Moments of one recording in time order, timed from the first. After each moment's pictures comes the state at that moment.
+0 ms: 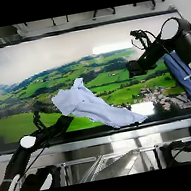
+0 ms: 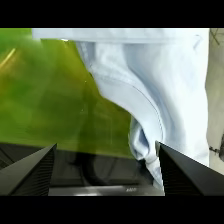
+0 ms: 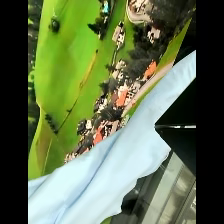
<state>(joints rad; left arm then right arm) -0.13 -0.81 0.27 0.61 -0.66 -1.55 0.16 -1.43 1.61 -1.16 1.61 1.55</state>
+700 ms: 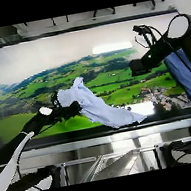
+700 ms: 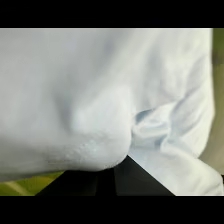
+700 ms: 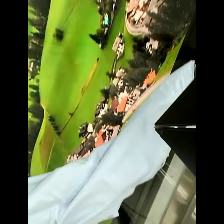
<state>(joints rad) -0.28 -1.35 0.67 0.53 -0.62 -1.35 0.16 -1.36 1.61 -1.22 1.61 1.55</state>
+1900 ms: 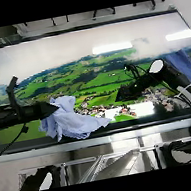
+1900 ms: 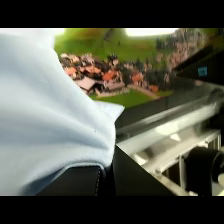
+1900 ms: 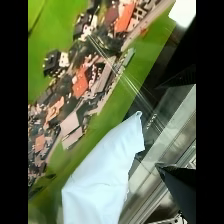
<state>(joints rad) -0.02 -0.87 0.93 0.83 -1.36 -1.45 0.16 -1.37 1.04 -0.81 1.31 1.35</state>
